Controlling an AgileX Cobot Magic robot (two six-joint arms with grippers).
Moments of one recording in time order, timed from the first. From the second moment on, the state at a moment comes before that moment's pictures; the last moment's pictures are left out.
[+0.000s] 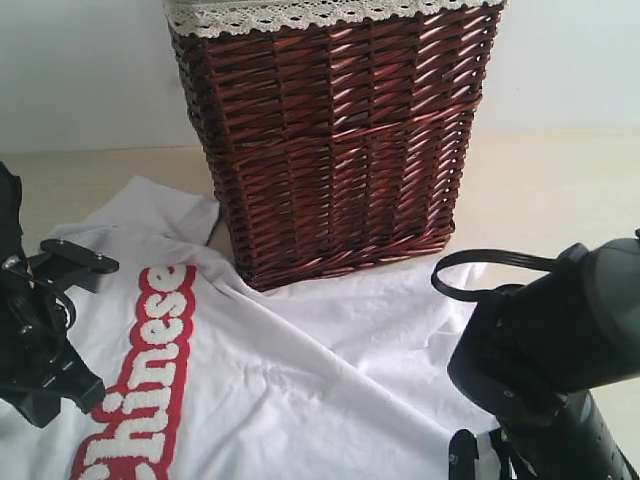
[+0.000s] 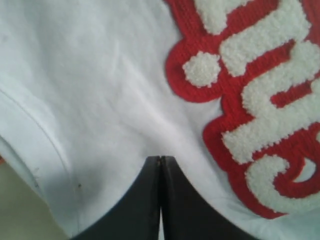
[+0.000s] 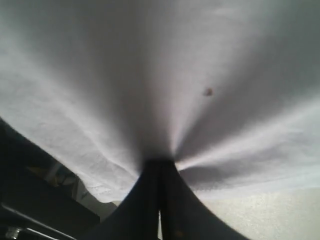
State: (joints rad) left arm -0.34 1.72 -0.86 0.00 0.91 0.16; right arm 0.78 1.85 -0.67 -0.23 1.05 -0.38
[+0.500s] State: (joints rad) left arm -0.34 1.69 -0.90 -0.15 0.94 0.32; right arm 0.78 1.68 -0.74 -0.27 0.94 -0.35
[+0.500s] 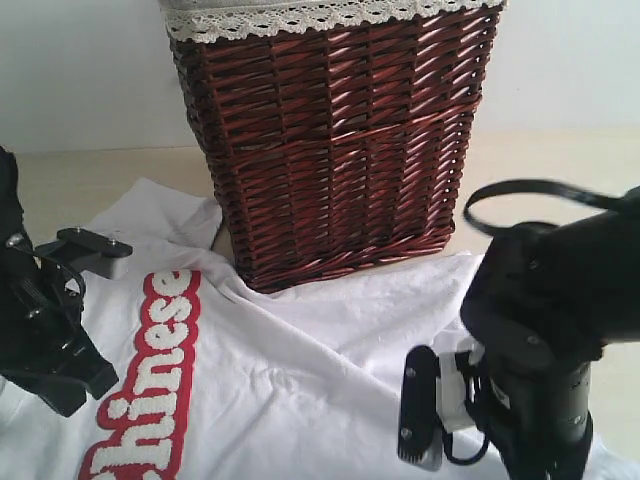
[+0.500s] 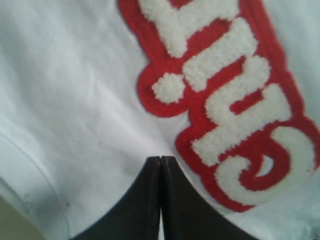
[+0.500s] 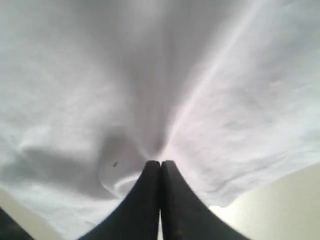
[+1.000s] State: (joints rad) left arm -0.58 1.59 -0.76 -0.39 0.95 0.76; right arm 0.78 1.36 -0.69 -0.10 0.68 -0.36
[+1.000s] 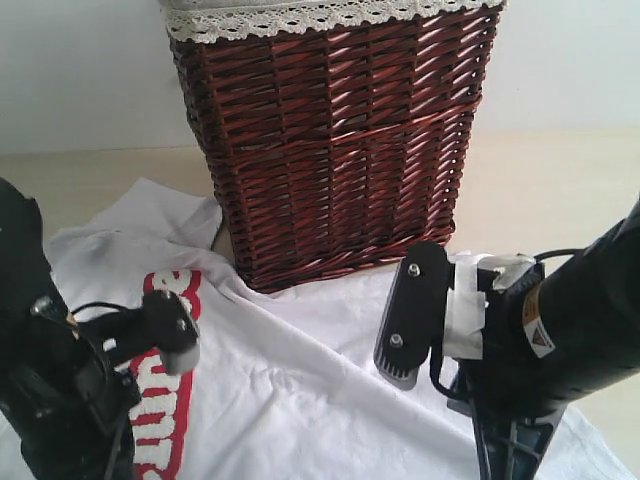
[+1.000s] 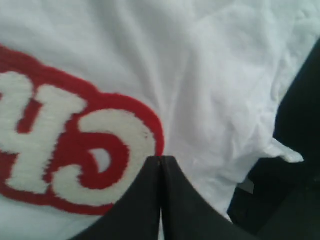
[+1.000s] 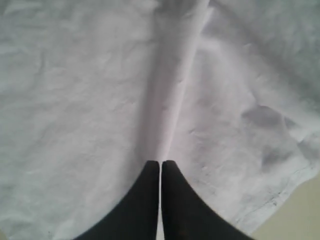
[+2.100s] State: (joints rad) left arm -0.67 1.61 -0.88 0.09 0.59 0.08; right arm 0.56 1.67 -0.82 -0.33 0.28 0.22
